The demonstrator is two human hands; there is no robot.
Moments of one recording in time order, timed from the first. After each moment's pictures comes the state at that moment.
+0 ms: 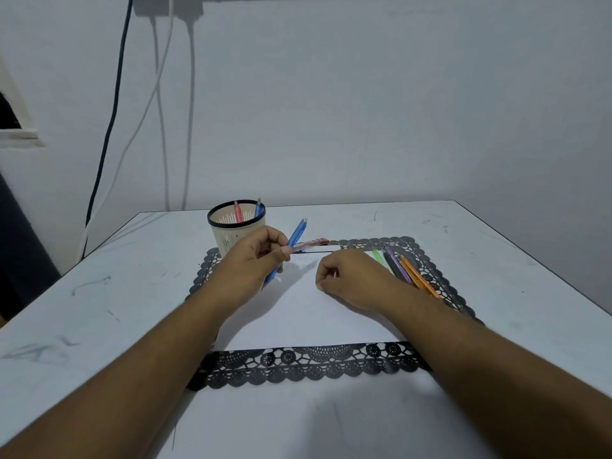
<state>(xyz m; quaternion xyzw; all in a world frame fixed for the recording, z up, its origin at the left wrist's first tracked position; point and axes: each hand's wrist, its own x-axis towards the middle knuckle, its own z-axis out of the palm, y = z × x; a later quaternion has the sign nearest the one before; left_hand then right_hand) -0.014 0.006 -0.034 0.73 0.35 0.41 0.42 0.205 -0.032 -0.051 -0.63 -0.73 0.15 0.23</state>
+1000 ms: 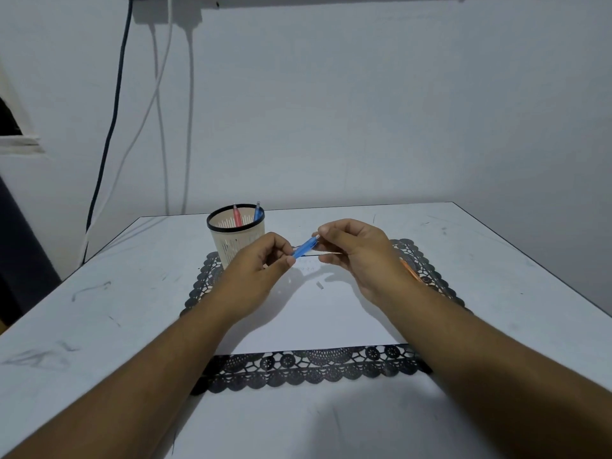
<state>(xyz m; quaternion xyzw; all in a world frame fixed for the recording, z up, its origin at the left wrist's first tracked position) -0.011 0.006 -0.041 0.79 0.33 0.40 0.34 0.191 -0.043 -0.019 -0.44 -0.43 0.46 0.64</state>
